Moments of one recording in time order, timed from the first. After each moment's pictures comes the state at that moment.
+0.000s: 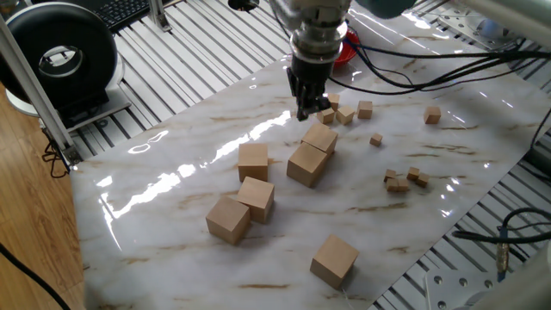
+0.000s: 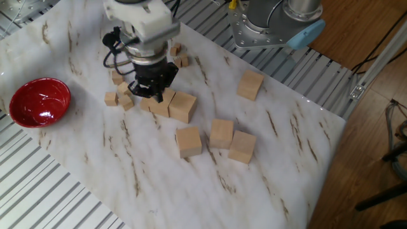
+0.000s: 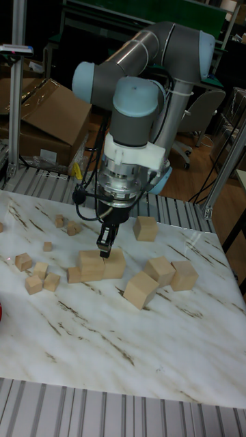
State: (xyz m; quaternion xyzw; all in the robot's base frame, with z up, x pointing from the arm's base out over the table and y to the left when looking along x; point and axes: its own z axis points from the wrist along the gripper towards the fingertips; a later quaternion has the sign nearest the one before) arm 0.506 -0.014 0.100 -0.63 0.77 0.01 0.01
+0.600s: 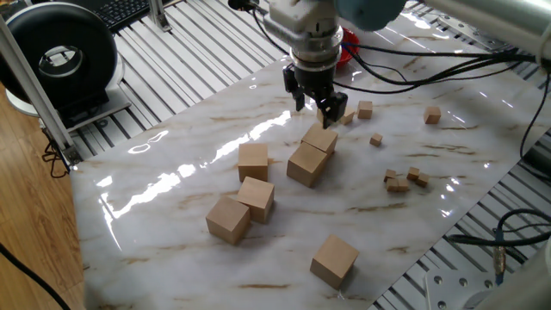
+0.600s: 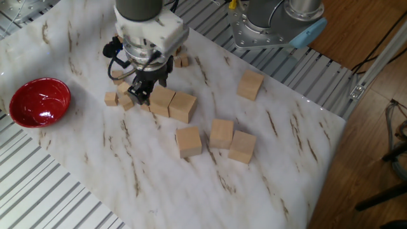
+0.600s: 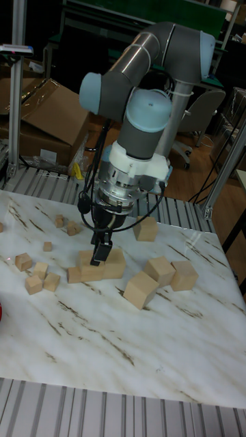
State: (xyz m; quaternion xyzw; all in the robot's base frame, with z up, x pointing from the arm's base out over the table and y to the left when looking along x) arm 0.505 -0.040 0.086 -0.75 0.66 -0.03 -0.05
